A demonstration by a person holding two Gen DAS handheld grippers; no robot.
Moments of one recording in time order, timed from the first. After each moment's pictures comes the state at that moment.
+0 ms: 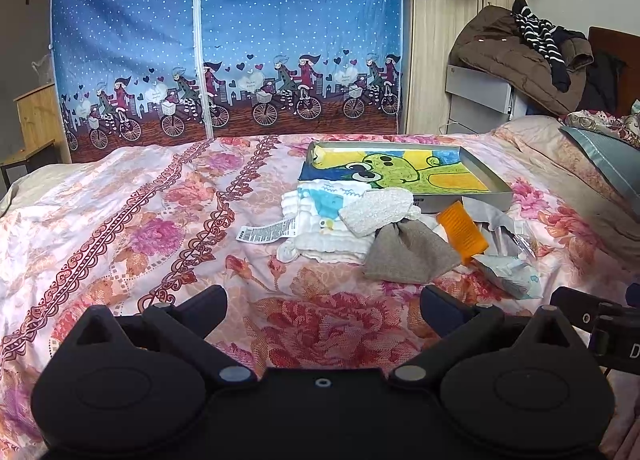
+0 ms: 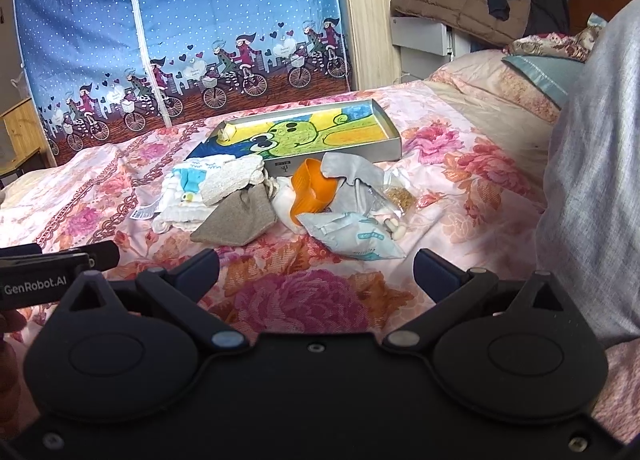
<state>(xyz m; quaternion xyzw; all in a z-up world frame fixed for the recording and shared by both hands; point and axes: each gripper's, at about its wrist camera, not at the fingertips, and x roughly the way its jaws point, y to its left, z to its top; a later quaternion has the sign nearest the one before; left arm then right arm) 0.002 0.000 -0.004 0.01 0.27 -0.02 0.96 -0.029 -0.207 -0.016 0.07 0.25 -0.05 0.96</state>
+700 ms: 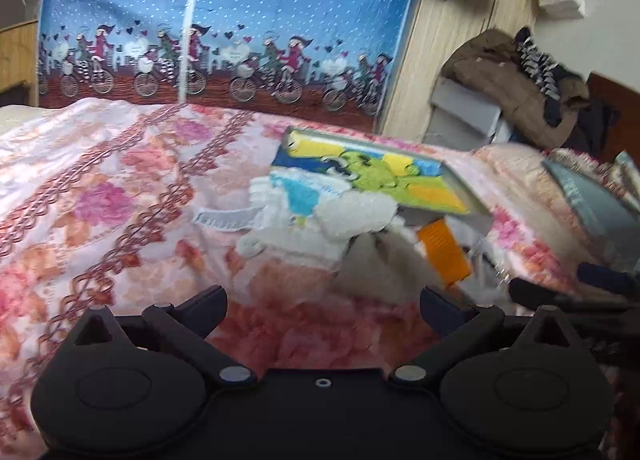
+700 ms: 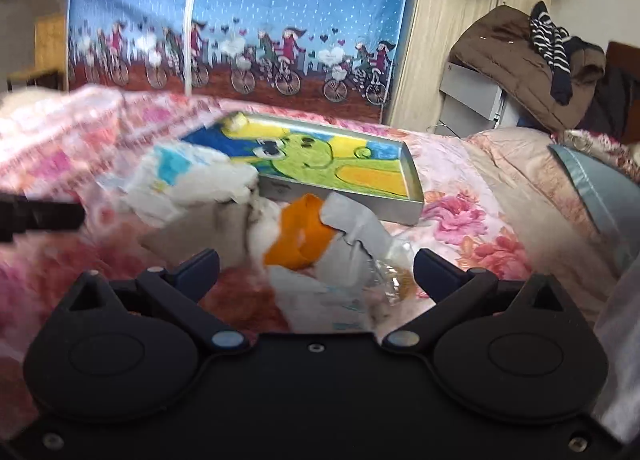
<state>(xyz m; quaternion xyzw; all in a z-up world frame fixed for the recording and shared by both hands) 0.053 0.020 -0.025 -0.09 0.28 -0.08 0.95 0.065 -0.202 -0.015 -0.11 0.24 -0.01 0.96</state>
